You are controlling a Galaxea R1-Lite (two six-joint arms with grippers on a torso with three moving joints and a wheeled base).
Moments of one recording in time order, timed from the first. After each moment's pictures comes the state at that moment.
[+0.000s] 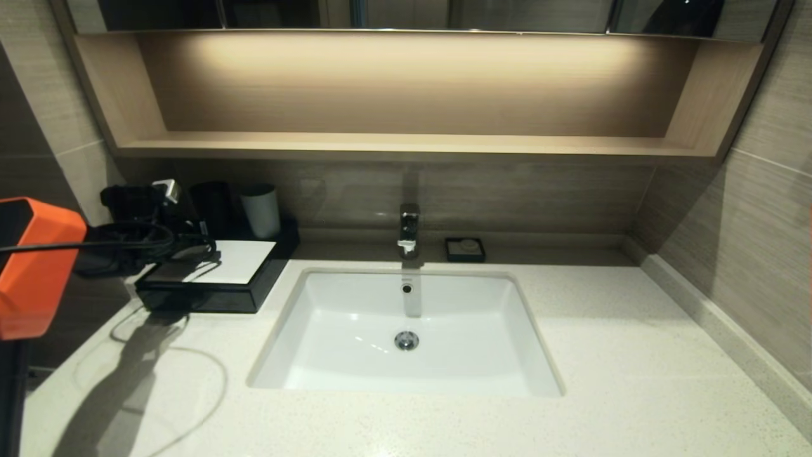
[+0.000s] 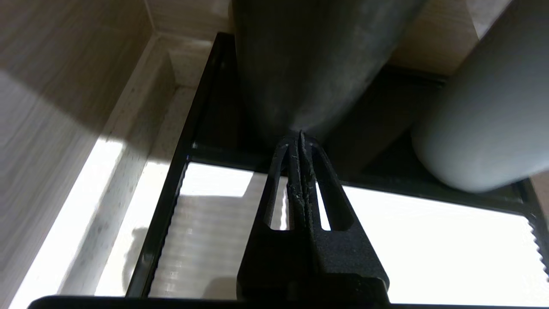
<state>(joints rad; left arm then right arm) 0.25 2.41 -1.68 -0.42 -0.23 -0.04 0.00 0.00 0.00 0.00 0.00 0.00</state>
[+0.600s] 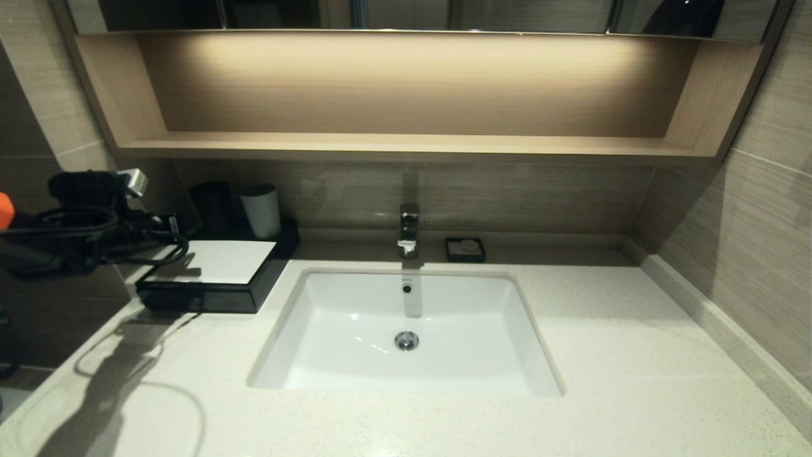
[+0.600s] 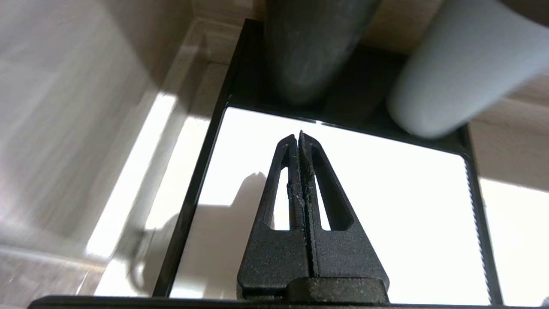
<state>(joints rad) 0.29 2.14 -1.38 -0.42 -0.23 -0.04 0.00 0.00 0.00 0.00 0.00 0.00</state>
